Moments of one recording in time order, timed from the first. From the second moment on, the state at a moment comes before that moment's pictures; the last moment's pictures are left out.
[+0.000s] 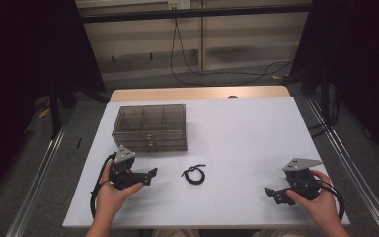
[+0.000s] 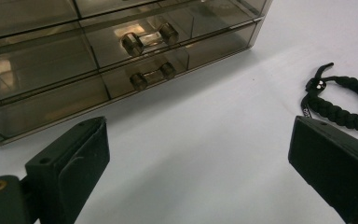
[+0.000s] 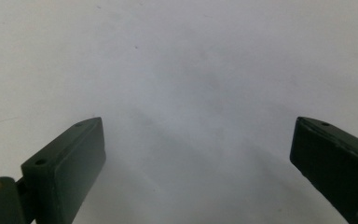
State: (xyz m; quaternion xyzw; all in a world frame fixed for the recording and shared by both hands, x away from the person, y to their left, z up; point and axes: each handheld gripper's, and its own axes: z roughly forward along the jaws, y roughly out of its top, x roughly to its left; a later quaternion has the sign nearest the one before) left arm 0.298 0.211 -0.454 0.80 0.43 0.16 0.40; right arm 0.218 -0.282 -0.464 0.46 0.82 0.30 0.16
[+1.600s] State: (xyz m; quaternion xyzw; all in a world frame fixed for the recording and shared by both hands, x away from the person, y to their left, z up) left arm 0.344 0.192 -0.453 0.80 0.53 0.13 0.26; right arm 0.219 -0.282 -0.458 0.46 0.82 0.31 0.15
